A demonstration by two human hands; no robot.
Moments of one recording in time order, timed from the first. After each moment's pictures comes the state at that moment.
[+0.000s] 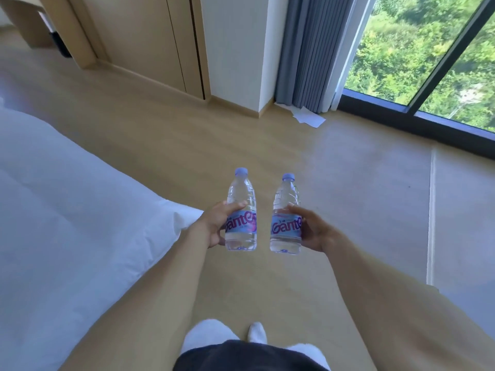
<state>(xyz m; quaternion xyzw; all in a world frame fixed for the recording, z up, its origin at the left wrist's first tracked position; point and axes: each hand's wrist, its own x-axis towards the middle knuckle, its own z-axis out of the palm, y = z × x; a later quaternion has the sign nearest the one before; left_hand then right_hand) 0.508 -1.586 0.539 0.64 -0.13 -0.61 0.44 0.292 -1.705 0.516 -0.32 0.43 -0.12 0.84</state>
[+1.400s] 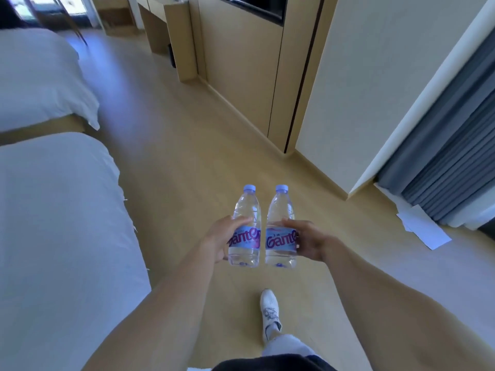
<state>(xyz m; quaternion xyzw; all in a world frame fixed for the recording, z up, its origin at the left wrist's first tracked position) 1.004 -2.029 0.502 0.67 0.00 -0.50 0.55 0.873 -2.221 0.500 -0.51 0.37 0.11 0.77</state>
